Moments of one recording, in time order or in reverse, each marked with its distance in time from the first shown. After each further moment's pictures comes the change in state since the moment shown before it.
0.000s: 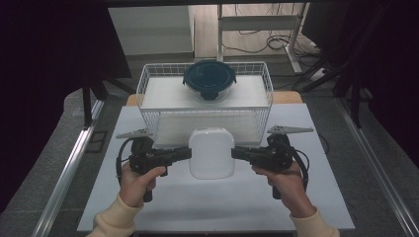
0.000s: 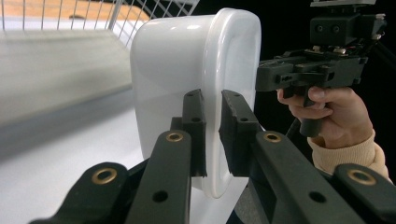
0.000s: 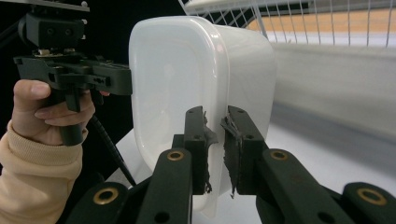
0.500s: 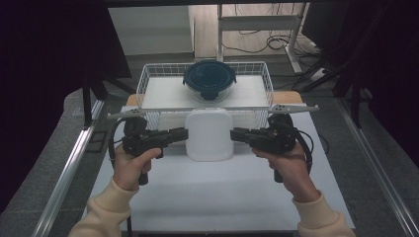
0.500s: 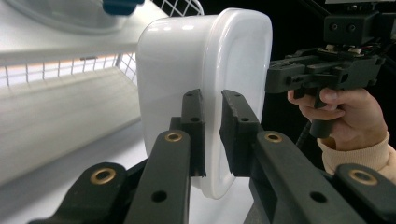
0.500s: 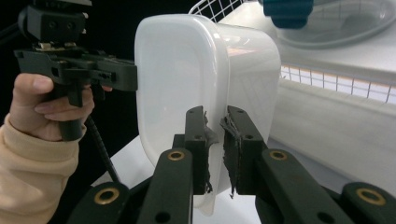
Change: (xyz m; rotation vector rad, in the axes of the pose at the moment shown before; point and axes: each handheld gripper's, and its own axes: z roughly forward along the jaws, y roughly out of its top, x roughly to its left) left arm -0.011 0.044 -0.014 -0.046 0.024 0.061; right arm 0.022 0.049 -0.010 -0.020 -0.028 -0.088
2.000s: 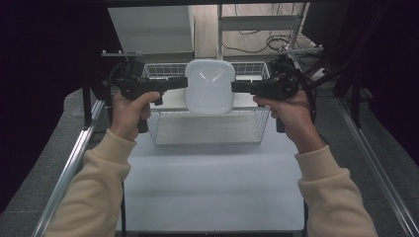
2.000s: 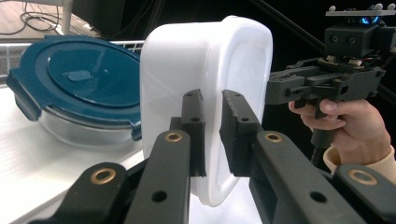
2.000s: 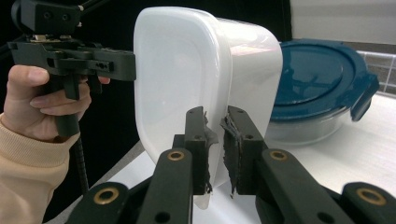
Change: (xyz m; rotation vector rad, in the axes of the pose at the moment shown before) left arm 0.020 0.107 0.006 -0.046 -0.008 0.022; right arm -0.020 0.106 0.002 -0.013 -0.033 -0.043
